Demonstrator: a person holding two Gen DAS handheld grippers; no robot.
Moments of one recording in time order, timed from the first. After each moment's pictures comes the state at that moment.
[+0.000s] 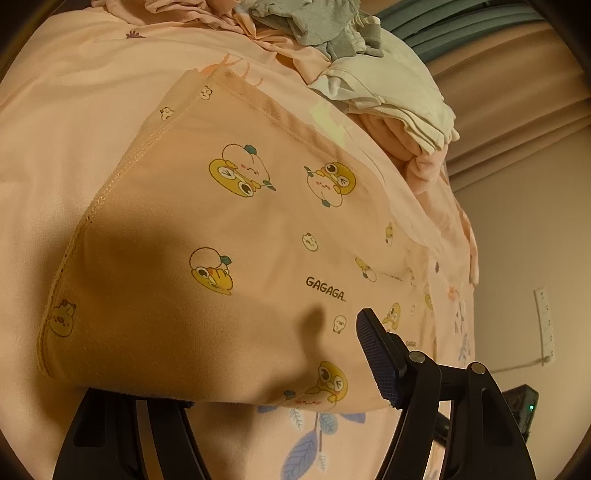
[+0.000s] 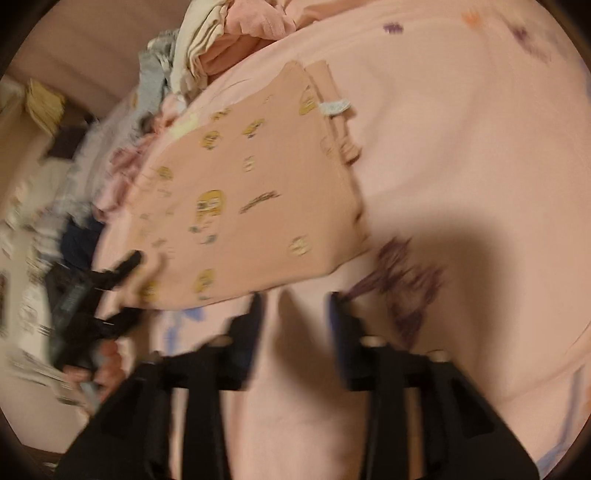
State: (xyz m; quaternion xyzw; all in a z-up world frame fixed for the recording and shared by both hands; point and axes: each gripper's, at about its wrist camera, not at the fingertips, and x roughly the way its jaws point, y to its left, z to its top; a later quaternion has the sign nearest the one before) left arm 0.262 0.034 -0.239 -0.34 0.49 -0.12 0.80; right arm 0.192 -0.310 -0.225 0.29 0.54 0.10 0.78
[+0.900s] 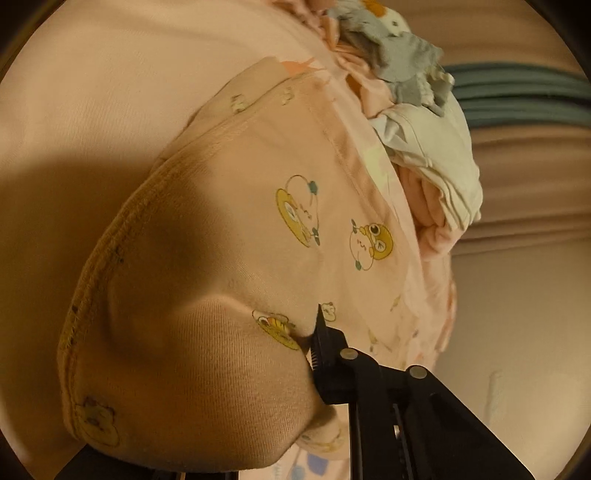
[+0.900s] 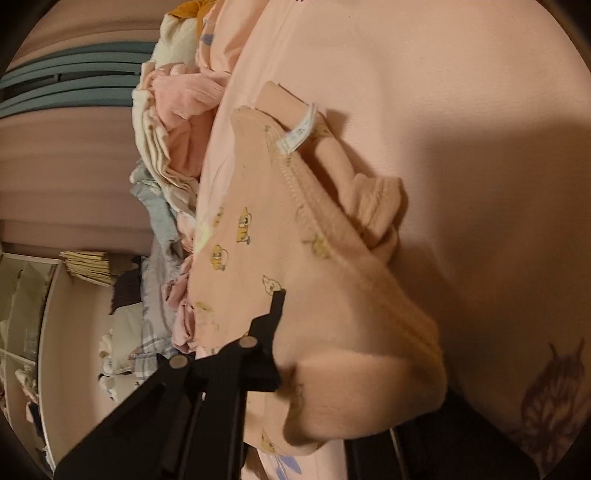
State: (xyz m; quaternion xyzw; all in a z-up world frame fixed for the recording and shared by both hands) left arm 0.289 0.055 -0.262 -0.47 0.47 -0.07 0.75; right arm 0.248 -0.313 -0.289 0.57 0.41 0.07 0.71
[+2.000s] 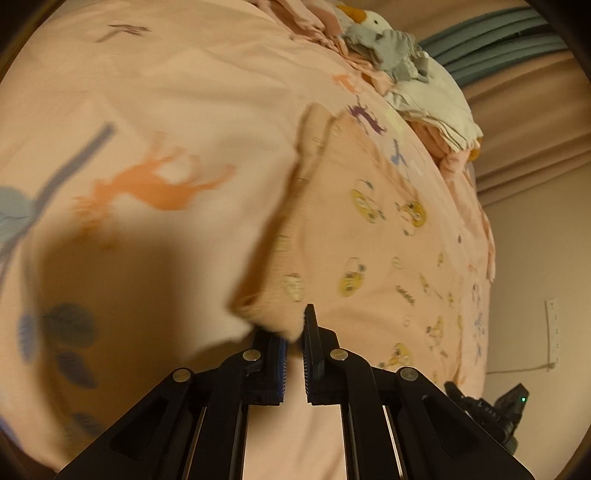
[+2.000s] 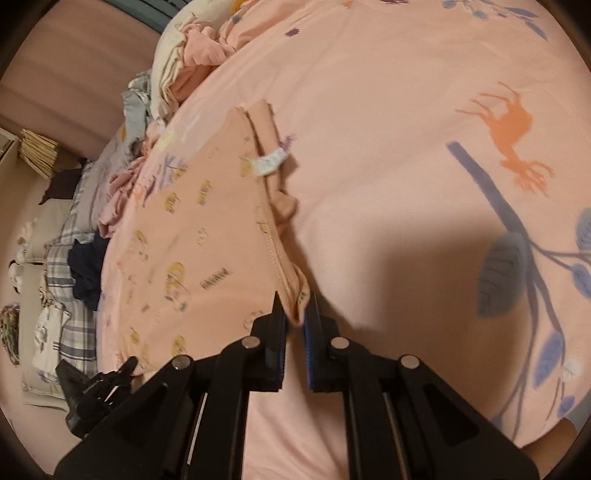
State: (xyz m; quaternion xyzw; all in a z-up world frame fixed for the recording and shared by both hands) left arm 0.077 0.107 -0.237 -0.36 0.50 -0.03 0.79; right arm 0.063 -0.352 -0.241 0.34 0.51 0.03 0.79
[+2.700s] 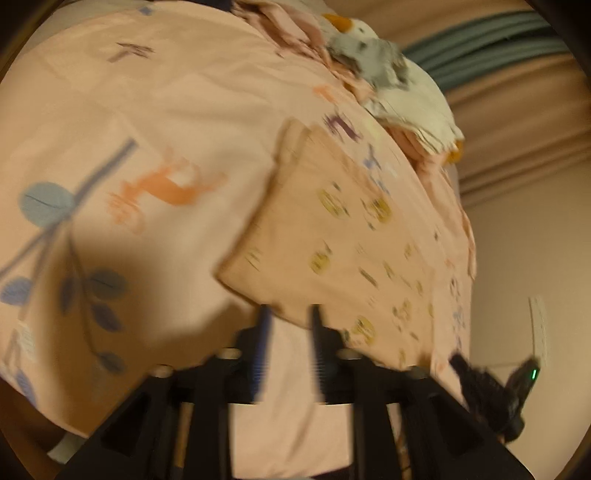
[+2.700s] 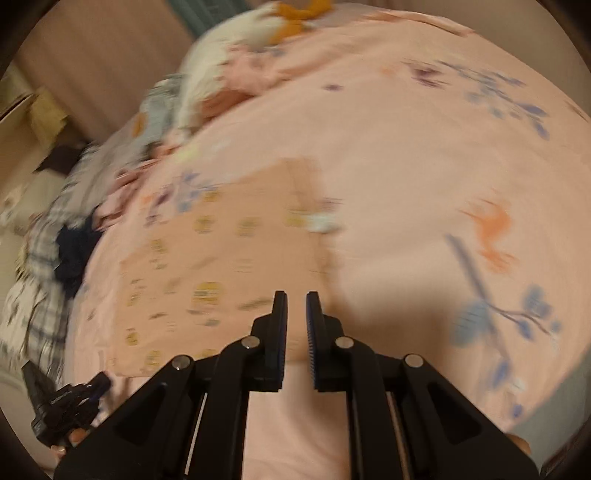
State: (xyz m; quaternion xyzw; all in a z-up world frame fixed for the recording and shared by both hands) left arm 0.051 0.096 -0.205 -0.37 0.49 -0.07 0.78; right arm 0.076 -0.321 -0.173 0.23 0.46 0.03 0.86
